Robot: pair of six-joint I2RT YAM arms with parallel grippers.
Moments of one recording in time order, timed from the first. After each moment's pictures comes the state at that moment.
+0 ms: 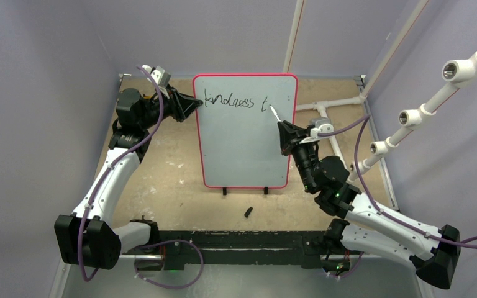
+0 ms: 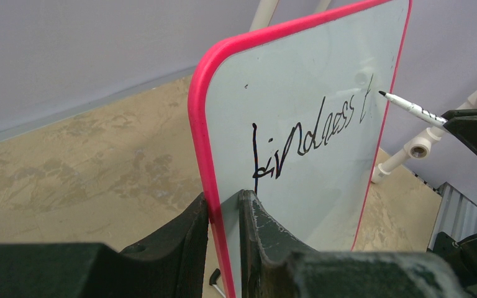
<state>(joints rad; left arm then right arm) -0.13 1.18 1.02 0.15 0.70 -0.28 0.94 0.82 0.65 0.46 0.64 0.03</state>
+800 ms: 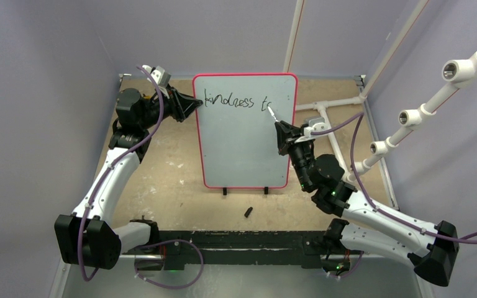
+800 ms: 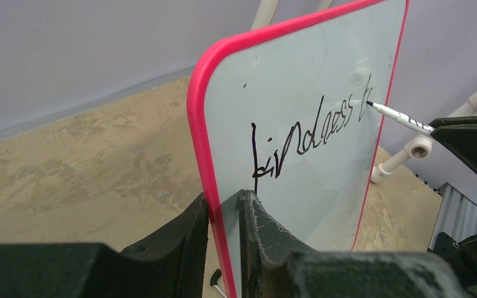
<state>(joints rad) -0.13 1.18 1.02 0.15 0.69 -0.28 0.94 0.86 0.65 0.45 0.64 0.02</state>
